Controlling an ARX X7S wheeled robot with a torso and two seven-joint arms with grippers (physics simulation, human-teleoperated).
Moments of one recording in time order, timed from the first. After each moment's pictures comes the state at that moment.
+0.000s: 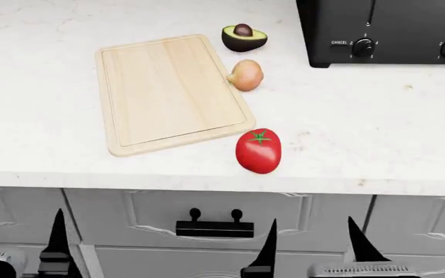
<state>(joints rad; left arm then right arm) -0.07 -0.14 0.03 0.41 -0.14 -0.37 -0.12 0.05 0.12 -0.07 -0.47 0.04 0.42 0.08</state>
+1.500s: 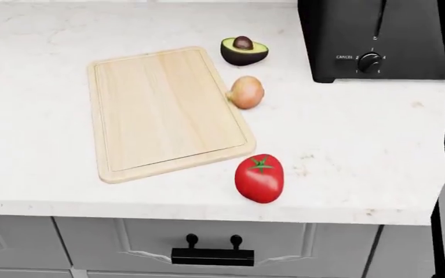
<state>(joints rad) -1.24 -0.42 0.00 0.61 -0.44 -1.52 -0.08 1.32 0.34 -0.12 -0.58 0.11 1.41 -0.01</state>
